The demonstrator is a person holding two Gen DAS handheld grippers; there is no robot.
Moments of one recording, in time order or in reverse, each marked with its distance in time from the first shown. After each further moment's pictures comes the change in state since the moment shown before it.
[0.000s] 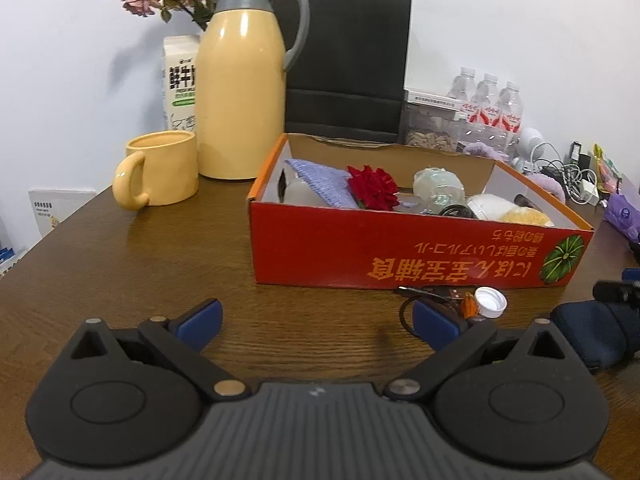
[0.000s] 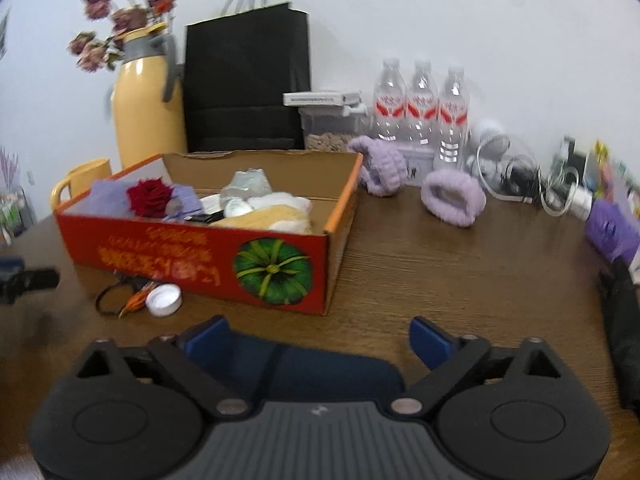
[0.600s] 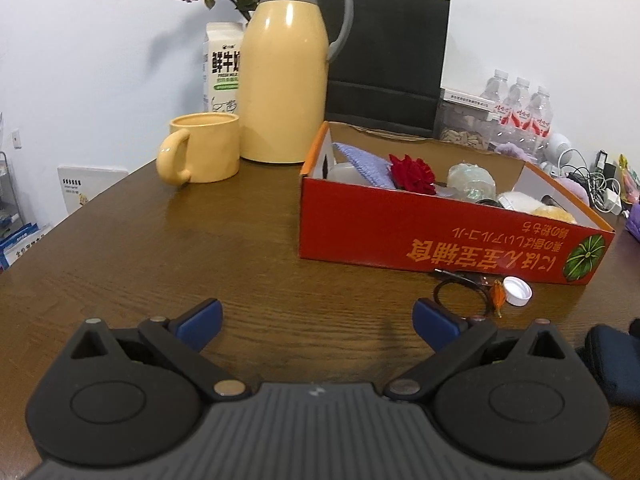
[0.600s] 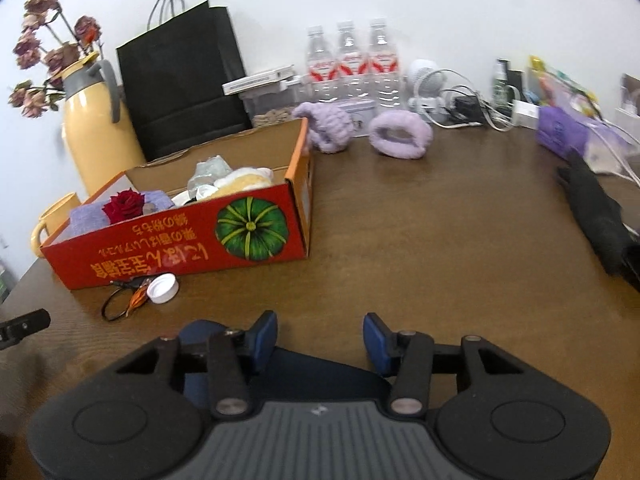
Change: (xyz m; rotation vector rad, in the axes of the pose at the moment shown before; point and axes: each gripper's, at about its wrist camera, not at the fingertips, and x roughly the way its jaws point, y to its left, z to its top) left arm -0.013 0.016 -0.013 -0.063 0.018 0.073; right arm -0.040 0.021 -0.040 0.242 0.041 -0.107
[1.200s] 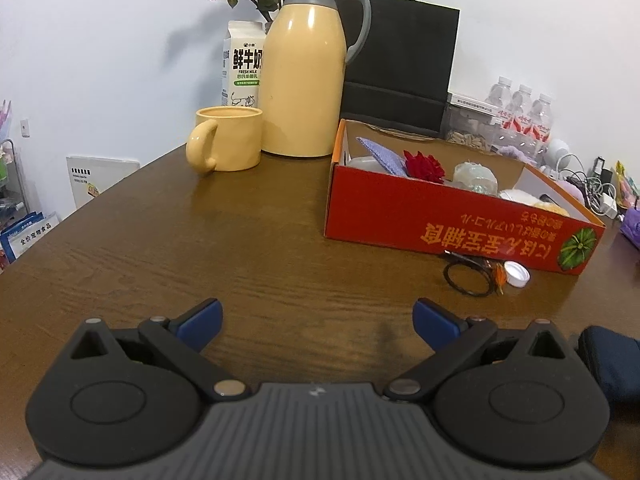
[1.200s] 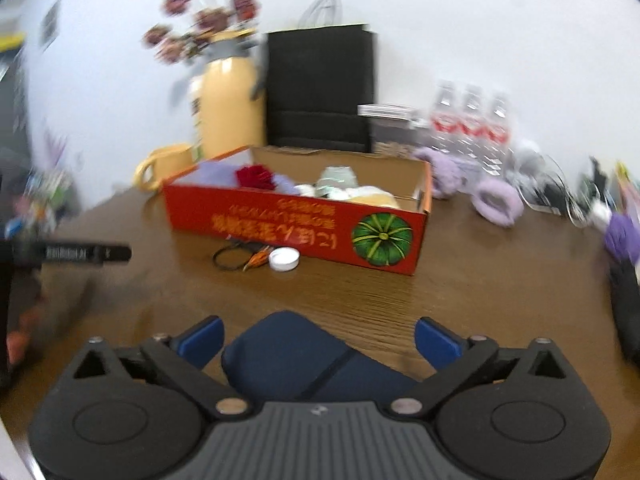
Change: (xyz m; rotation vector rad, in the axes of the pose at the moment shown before) left arm -0.030 0.024 -0.016 -0.023 0.002 -0.011; right arm -0.052 0.050 -0.019 -0.444 -0.050 0.188
